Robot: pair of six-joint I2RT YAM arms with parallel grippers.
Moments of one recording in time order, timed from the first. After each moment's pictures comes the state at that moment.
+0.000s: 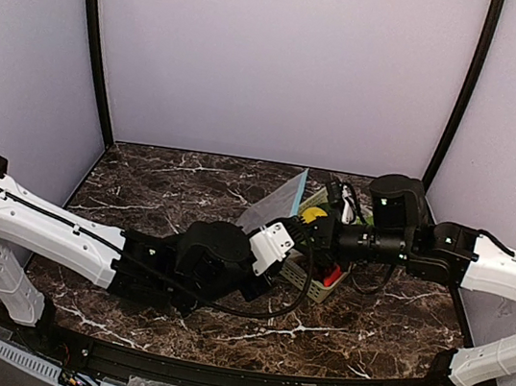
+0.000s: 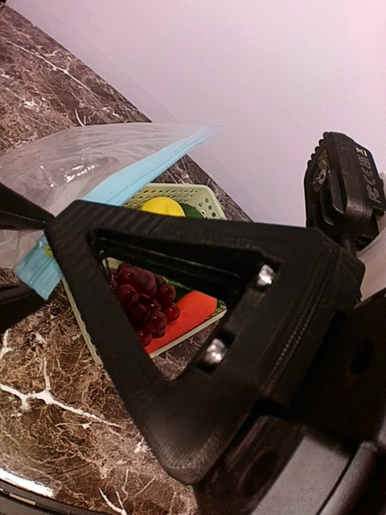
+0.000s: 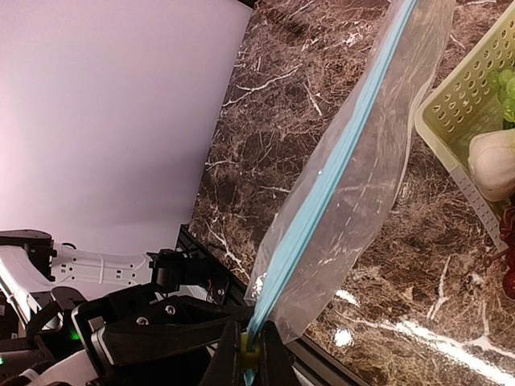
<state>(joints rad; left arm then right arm) -1.39 1.58 1.09 0.13 -0.66 0.16 1.01 1.18 0.97 -0.25 -0.18 1.01</state>
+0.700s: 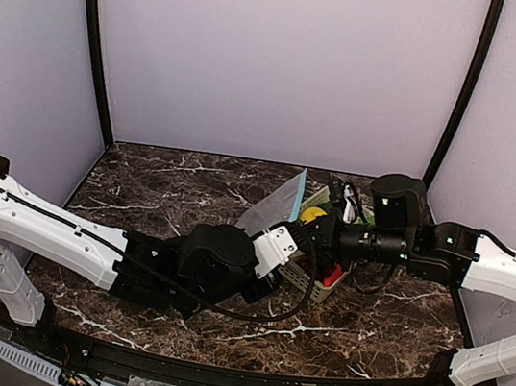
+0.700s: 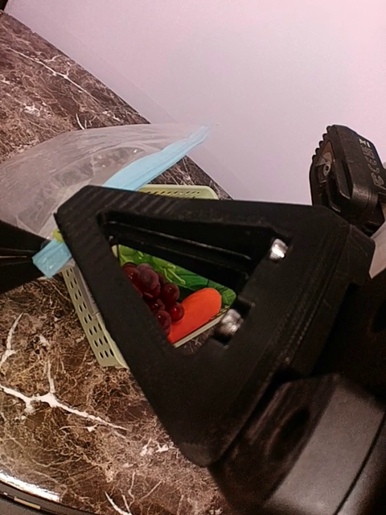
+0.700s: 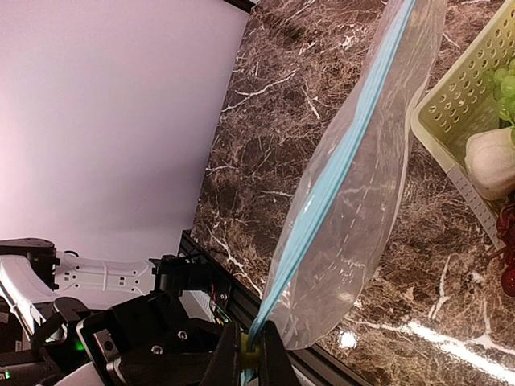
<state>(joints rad) -1.40 1.59 1.11 0.11 -0.68 0.18 1.01 1.18 0.97 -0.25 -0.17 1.03</state>
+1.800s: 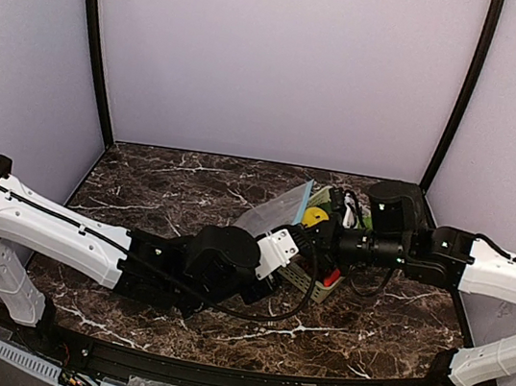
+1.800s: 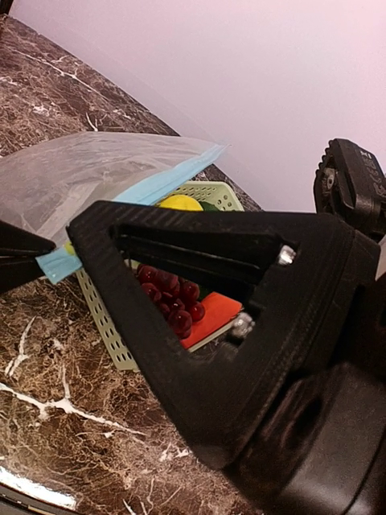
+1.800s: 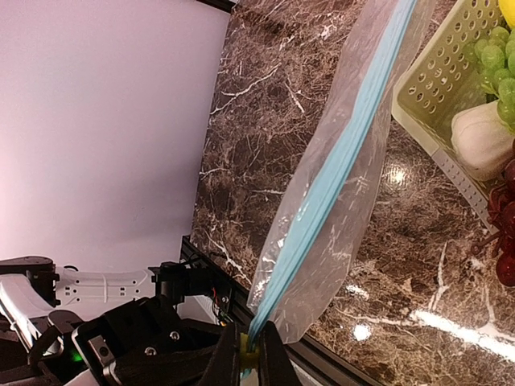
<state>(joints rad) -1.40 1.61 1.13 0.04 -0.68 0.16 0.98 1.18 0.93 -0.23 -0.16 1.09</state>
